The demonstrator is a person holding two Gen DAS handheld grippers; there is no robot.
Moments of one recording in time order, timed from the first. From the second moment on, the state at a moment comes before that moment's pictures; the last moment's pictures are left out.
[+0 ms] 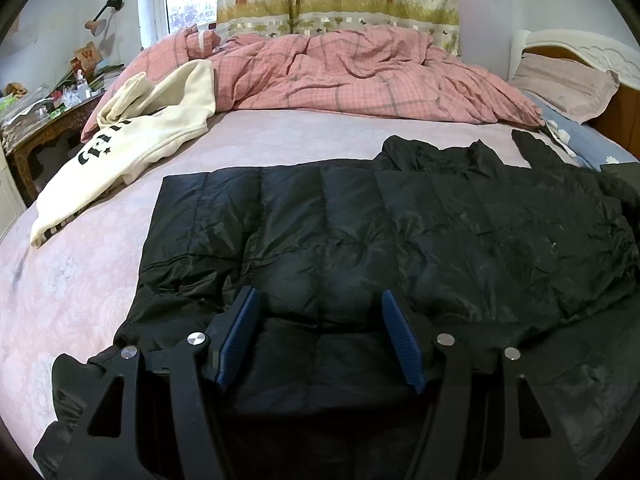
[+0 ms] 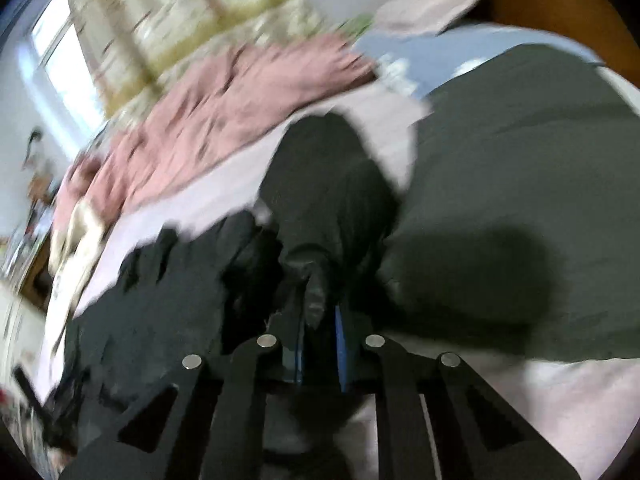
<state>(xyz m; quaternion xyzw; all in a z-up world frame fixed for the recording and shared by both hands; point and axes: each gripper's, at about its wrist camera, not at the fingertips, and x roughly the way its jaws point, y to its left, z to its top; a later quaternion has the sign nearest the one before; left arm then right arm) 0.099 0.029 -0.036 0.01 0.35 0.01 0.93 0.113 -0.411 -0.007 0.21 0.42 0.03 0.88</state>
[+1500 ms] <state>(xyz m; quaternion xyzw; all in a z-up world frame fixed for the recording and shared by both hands) 0.109 0.031 -0.049 0.01 0.39 0.00 0.92 0.356 -0.349 -0.039 0.03 0.57 -0.12 0.81</state>
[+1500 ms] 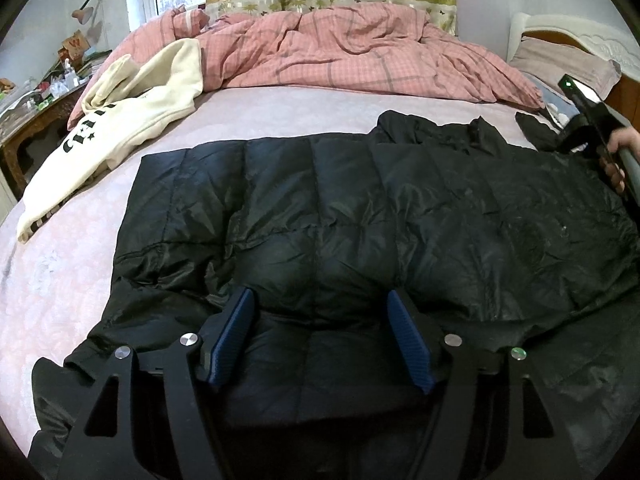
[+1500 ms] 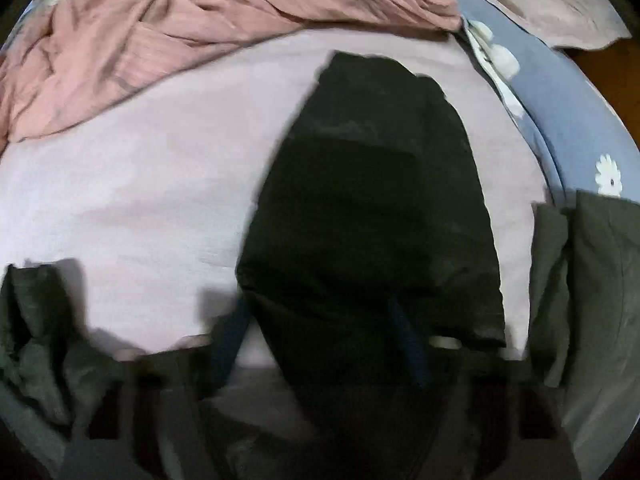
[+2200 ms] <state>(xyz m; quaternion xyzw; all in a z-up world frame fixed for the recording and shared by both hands) 0.051 0.038 0.024 -0.01 0.24 0.01 0.97 0.081 -0.228 0.192 -0.05 0.27 0.14 0.95</state>
